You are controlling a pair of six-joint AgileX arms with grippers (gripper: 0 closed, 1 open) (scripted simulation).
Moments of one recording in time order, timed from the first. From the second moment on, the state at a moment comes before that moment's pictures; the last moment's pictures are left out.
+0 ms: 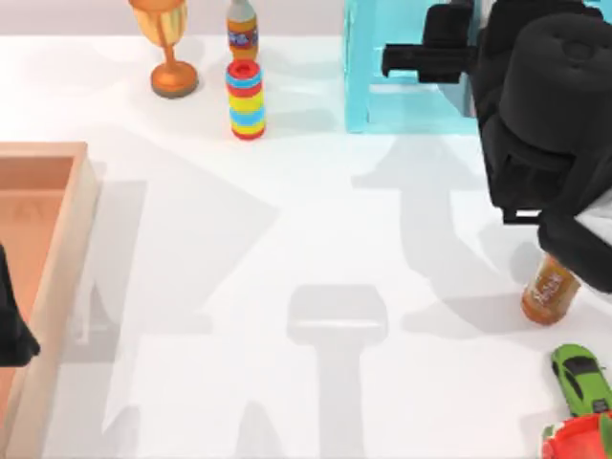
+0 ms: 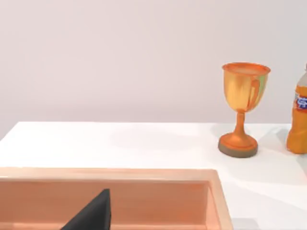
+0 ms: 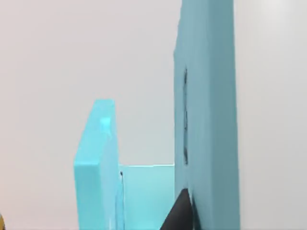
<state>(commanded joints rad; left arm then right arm) 0.00 0.00 0.00 0.00 0.00 0.00 0.68 1.52 0.89 0.62 0.73 0.02</state>
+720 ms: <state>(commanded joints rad) 0.00 0.00 0.00 0.00 0.00 0.00 0.84 1.64 0.93 0.63 0.84 -0.28</state>
